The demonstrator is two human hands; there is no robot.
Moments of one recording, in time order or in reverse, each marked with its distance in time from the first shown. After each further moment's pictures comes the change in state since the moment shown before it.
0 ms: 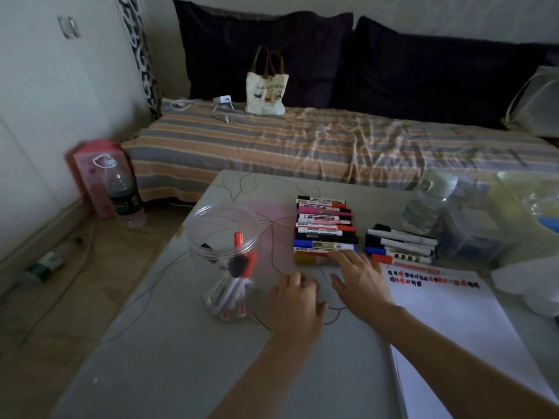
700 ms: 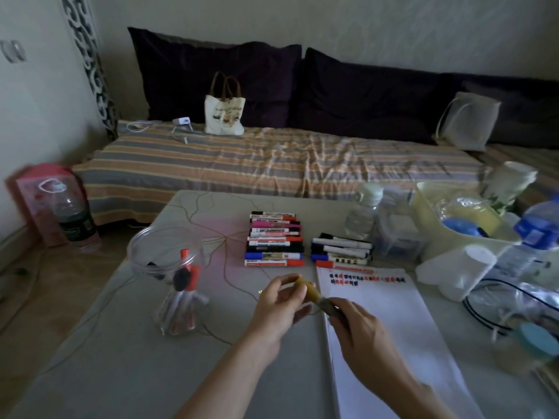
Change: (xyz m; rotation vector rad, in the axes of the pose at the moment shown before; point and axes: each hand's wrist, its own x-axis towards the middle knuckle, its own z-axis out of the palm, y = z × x) left_hand -0.003 0.074 -0.036 -1.490 -0.294 -0.577; right_hand -0.122 0.032 -0.056 0.308 0.106 0.096
